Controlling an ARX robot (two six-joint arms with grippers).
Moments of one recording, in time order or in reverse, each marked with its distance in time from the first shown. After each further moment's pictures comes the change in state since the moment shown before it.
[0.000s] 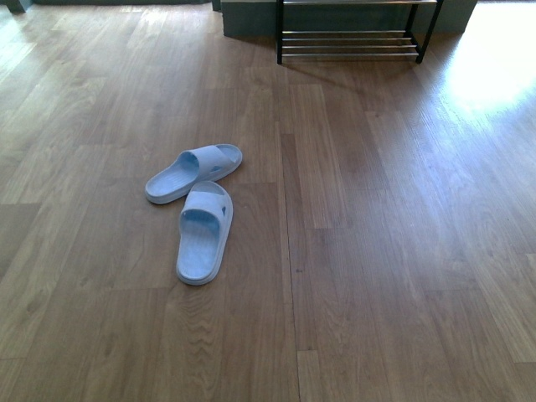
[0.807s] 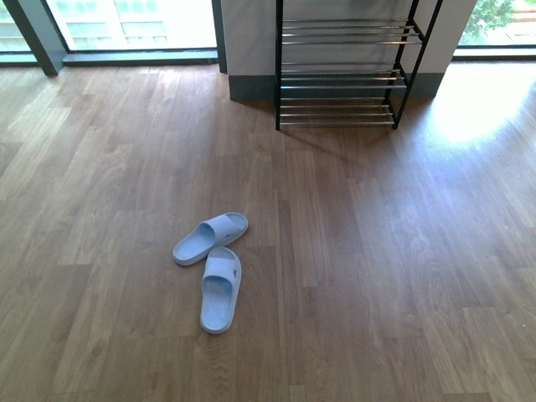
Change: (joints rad) left arm 0.000 0.000 0.000 0.000 0.000 0.000; right arm 0.000 0.000 0.000 0.000 0.000 0.000
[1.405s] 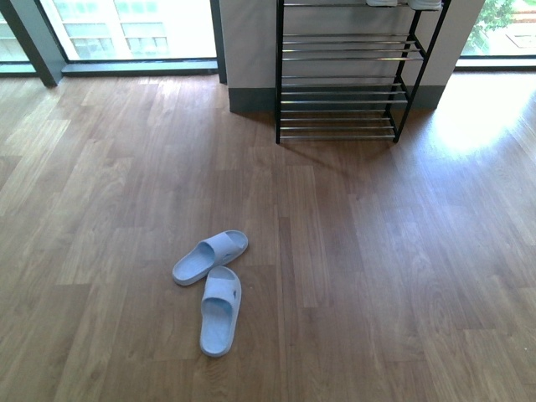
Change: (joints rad) left arm 0.000 0.000 0.000 0.000 0.000 0.000; right arm 0.000 0.000 0.000 0.000 0.000 0.000
